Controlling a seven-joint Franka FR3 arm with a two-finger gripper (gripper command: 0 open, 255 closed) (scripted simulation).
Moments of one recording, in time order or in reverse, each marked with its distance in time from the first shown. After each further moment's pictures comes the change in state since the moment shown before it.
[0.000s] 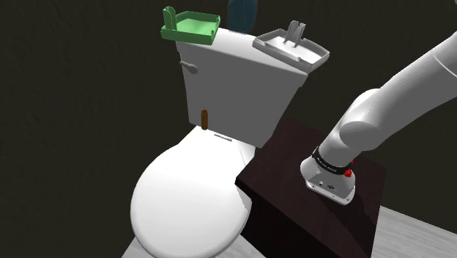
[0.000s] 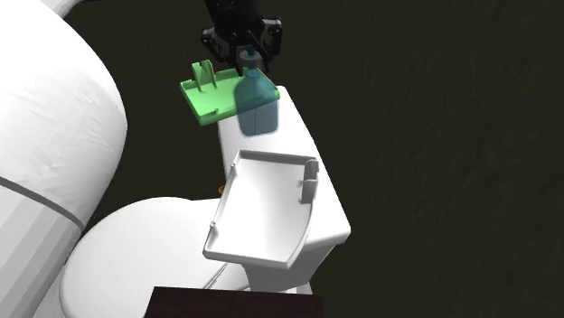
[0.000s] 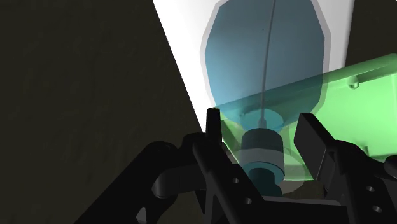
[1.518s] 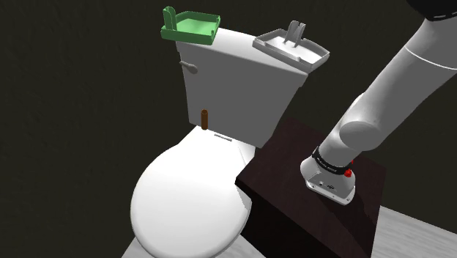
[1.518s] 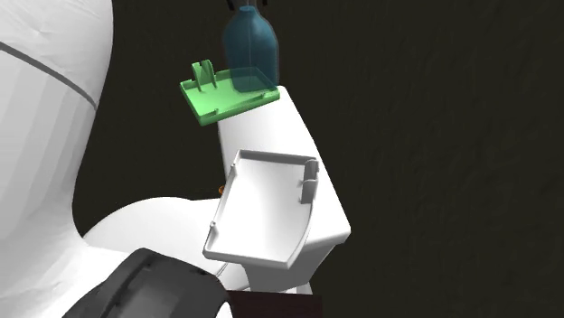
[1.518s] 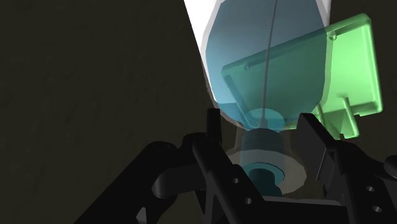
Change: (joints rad) arm 0.000 0.232 0.003 0.610 0.003 -0.376 -0.036
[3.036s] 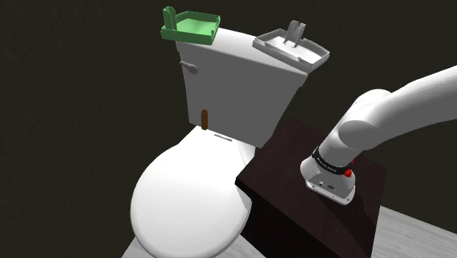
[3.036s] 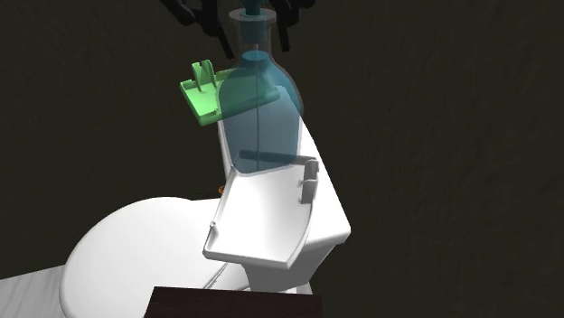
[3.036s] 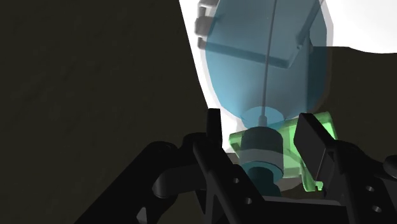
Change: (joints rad) arm -0.040 -0.524 -0.073 -0.379 -0.018 -0.133 -0.129
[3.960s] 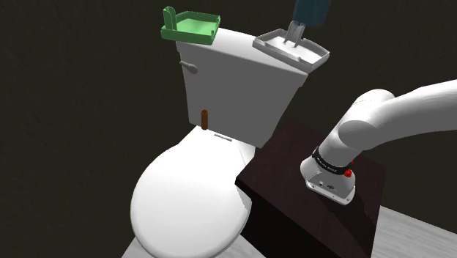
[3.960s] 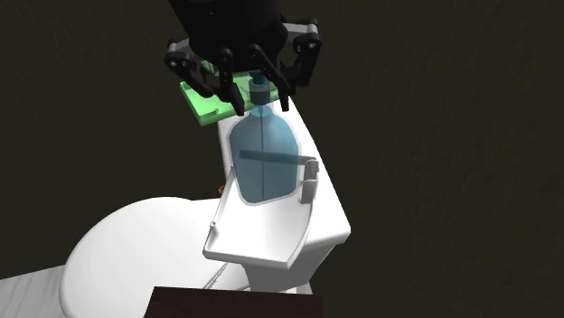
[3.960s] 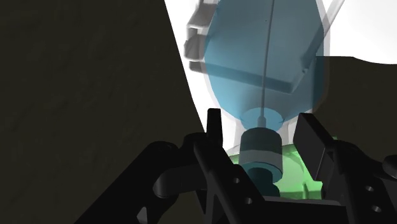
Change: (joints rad) arm -0.004 -0.169 -0.001 -0.350 -0.008 0.181 0.020
